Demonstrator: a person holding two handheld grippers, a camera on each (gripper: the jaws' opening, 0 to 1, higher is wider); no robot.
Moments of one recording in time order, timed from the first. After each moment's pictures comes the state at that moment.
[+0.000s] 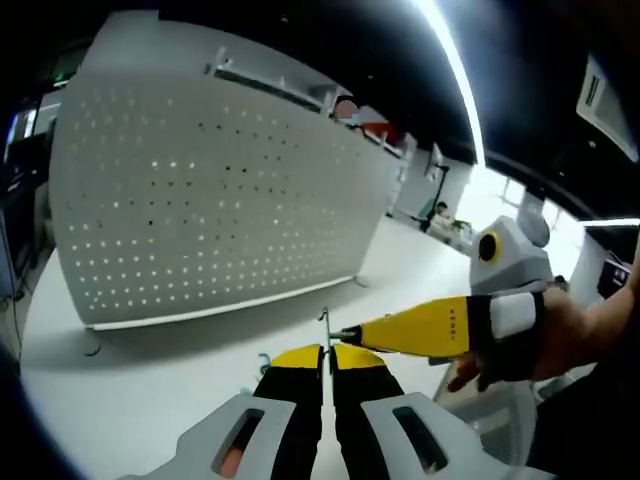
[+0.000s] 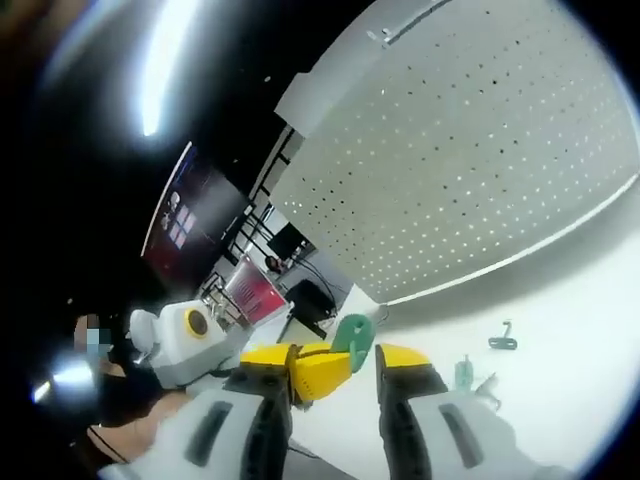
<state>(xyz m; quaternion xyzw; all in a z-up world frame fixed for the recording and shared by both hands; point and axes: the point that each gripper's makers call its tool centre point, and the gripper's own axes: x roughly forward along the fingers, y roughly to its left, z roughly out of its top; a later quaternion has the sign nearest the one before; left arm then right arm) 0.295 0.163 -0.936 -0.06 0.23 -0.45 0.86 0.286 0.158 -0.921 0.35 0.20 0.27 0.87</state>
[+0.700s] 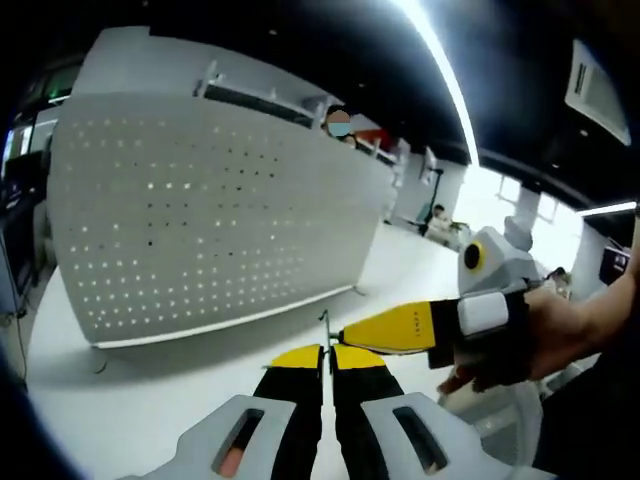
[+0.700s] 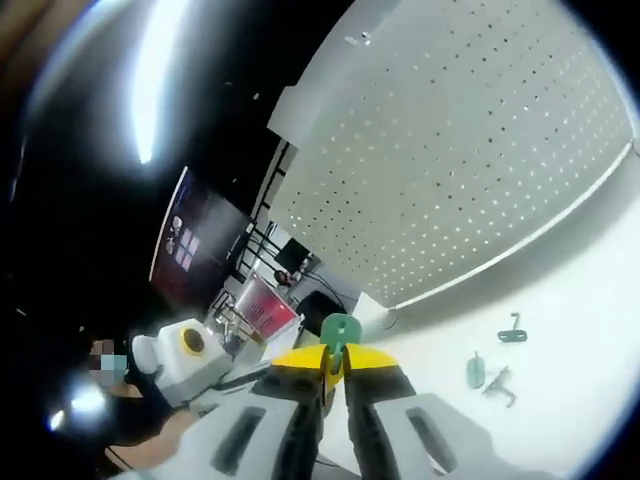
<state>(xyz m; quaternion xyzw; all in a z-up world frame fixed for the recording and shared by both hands) 0.294 0.159 -0.927 -0.04 0.20 -0.45 0.87 0.288 0.154 -0.918 0.39 0.19 0.26 0.86</state>
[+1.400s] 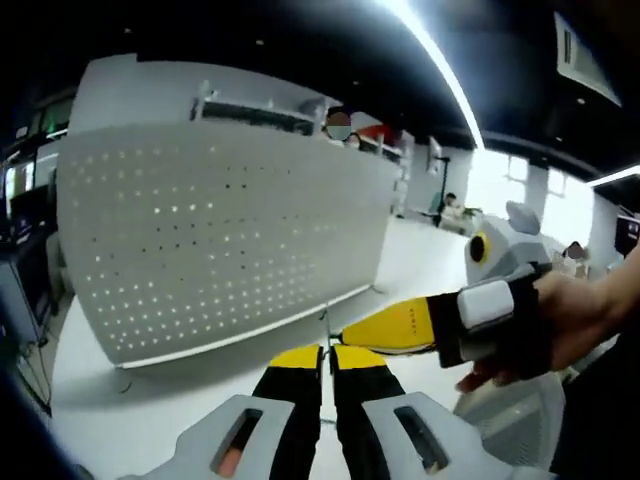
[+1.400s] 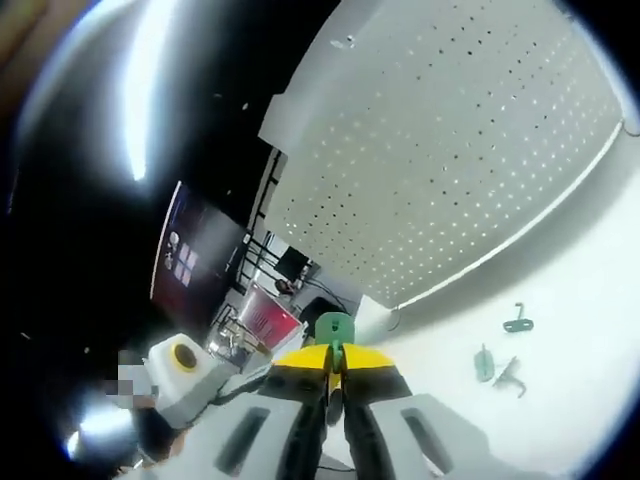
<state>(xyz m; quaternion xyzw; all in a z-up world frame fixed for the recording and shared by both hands) 0.299 0.164 -0.924 0.01 0.17 -0.43 0.89 0.291 0.155 -0.919 0.43 0.19 0.25 0.85</state>
